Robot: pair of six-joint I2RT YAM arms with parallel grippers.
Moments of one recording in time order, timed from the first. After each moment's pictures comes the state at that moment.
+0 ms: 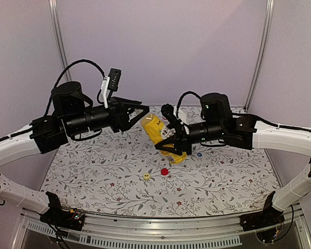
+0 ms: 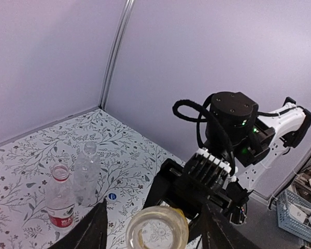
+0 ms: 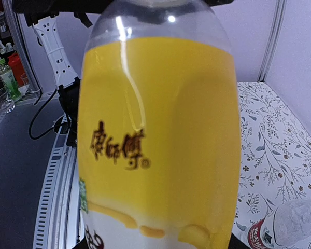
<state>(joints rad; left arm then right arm) -0.96 1.14 1.07 0.01 0.12 -0.33 0.95 1.45 1.14 -0.06 -0.48 -0.17</state>
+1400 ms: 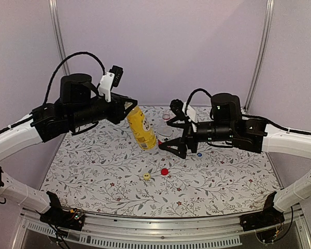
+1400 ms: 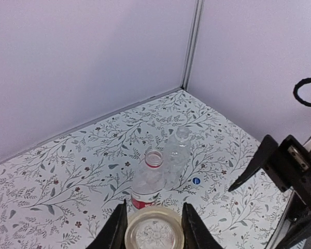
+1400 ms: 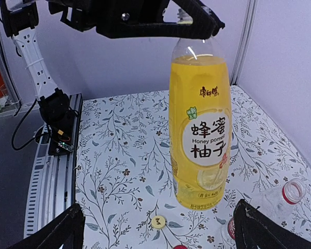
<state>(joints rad) -0.92 1.20 1.22 -0.26 -0.15 -0.18 0.95 1.36 1.08 -0.03 -0.36 -0.14</state>
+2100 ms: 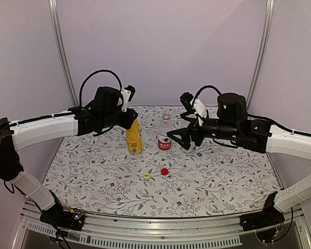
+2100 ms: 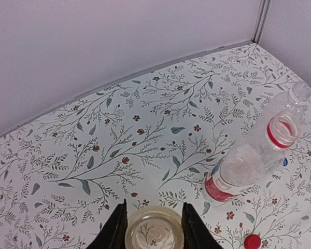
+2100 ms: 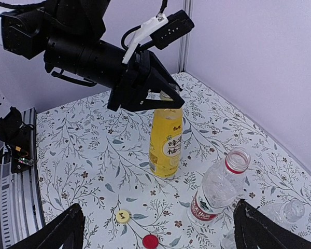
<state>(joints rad) -0.73 1.52 1.18 -0.17 -0.26 -0.10 0.91 1.30 1.03 -0.02 -0.13 -0.07</state>
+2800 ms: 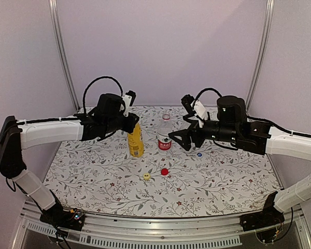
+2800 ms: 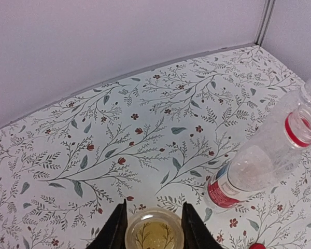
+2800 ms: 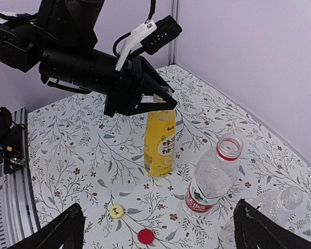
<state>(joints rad) -0.72 1.58 1.10 -0.02 -0.25 -0.12 0.90 1.30 1.00 -0.02 -0.08 -0.04</state>
